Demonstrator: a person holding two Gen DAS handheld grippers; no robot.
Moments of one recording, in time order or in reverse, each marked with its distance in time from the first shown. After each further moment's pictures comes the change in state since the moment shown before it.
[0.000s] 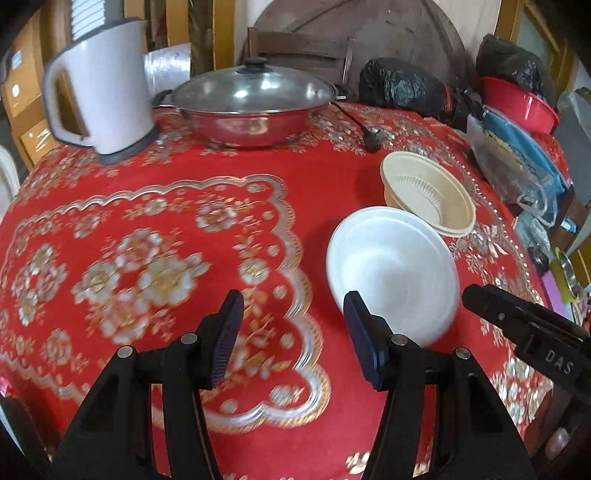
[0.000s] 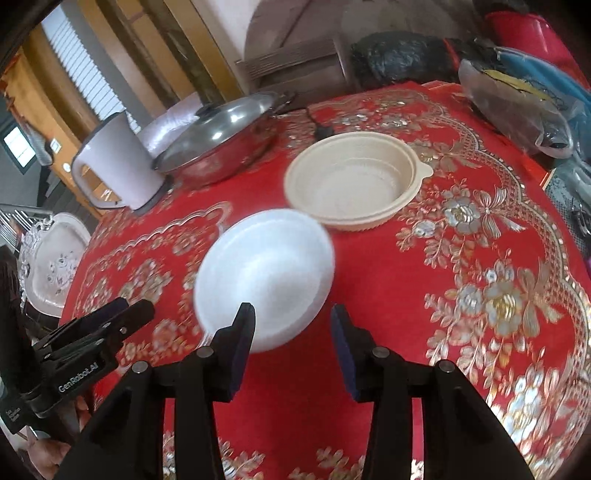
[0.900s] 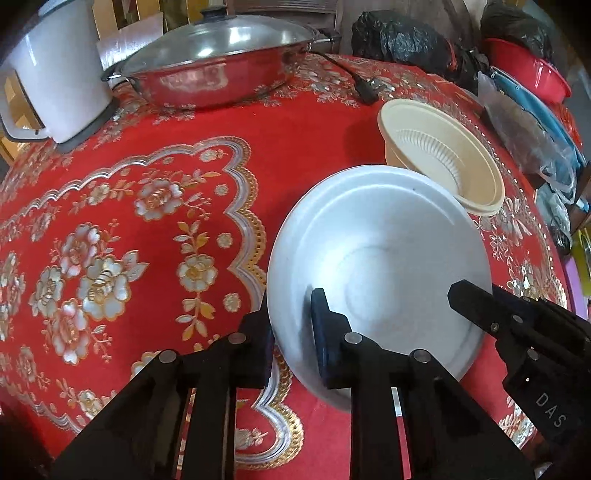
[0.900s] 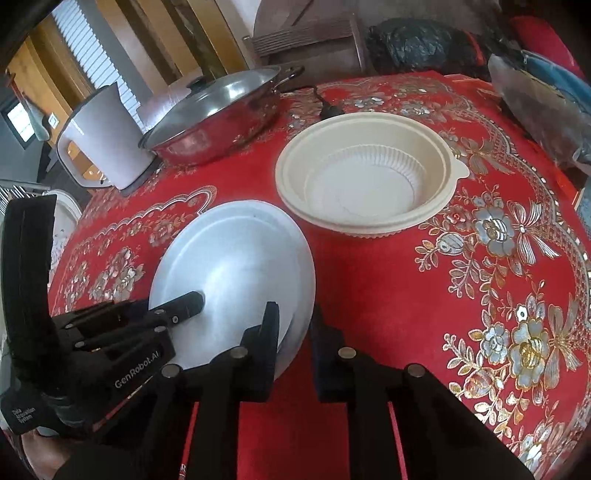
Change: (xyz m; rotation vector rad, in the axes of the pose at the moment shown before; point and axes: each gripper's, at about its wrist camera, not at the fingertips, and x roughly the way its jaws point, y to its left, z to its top) left arm 0.061 -0.026 0.007 0.042 0.133 0.013; right arm 0.045 -0.005 0.010 -0.077 0.058 0.004
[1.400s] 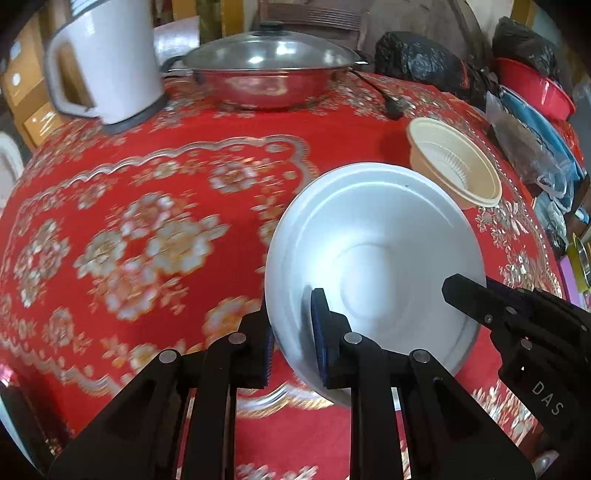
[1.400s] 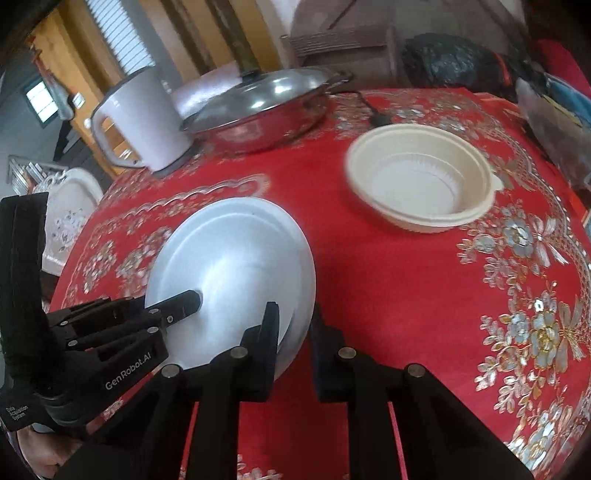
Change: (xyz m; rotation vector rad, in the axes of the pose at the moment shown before) left arm -0.051 0.048 -0.038 -0.063 -0.036 0.028; right arm -0.014 0.052 -0.013 -0.091 0.001 0.047
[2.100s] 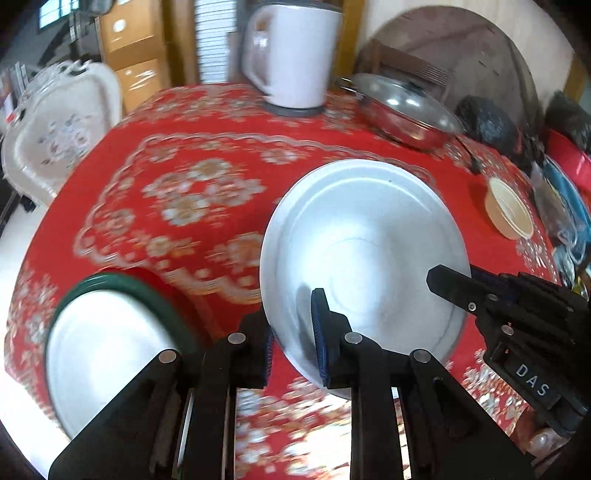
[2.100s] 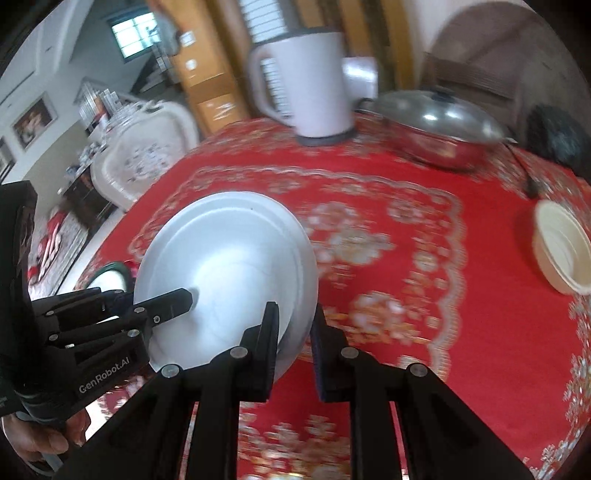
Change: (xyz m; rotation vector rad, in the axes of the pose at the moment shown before) left arm -0.115 0.175 -0.089 -0.242 -0.089 0.115; right arm 0.006 0.186 -0.025 -0.319 0.020 0.175
